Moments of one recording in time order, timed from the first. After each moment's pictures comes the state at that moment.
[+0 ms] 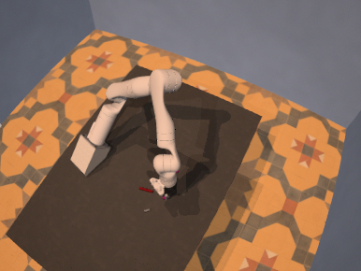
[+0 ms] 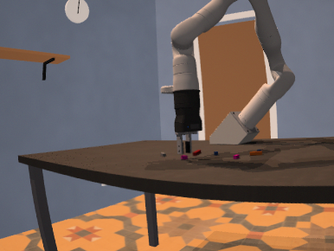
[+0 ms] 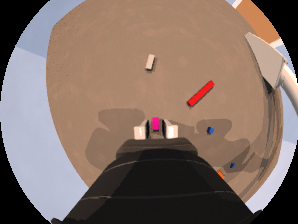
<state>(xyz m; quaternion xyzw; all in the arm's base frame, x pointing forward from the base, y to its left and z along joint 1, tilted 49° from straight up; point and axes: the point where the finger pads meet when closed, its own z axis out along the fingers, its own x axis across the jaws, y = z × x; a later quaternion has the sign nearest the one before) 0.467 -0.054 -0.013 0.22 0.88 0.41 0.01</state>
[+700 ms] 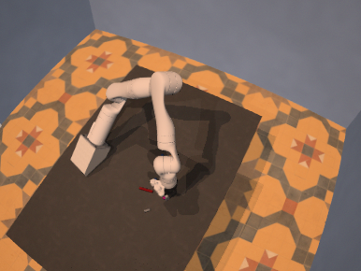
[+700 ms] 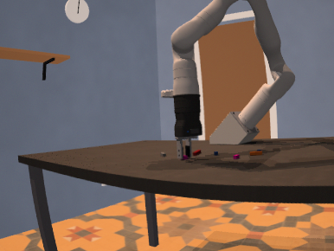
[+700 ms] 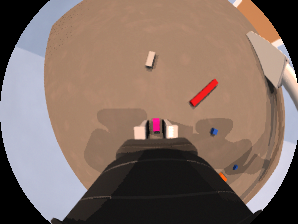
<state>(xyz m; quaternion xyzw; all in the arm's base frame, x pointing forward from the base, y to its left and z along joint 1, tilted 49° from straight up) 0.470 -0.045 -0.022 0.22 0.88 0.41 0.01</state>
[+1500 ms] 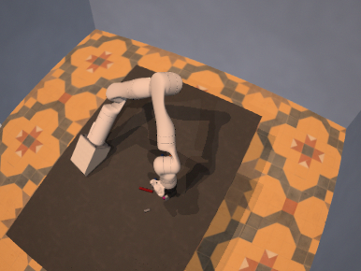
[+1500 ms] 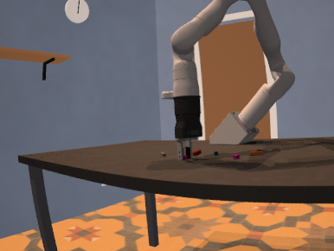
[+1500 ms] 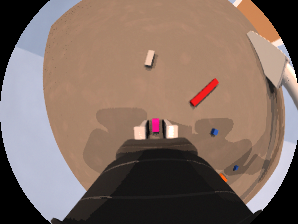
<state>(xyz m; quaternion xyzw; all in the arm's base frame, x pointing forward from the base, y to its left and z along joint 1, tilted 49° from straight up) 0.470 -0.042 -0.025 0.22 0.88 0.41 0.01</state>
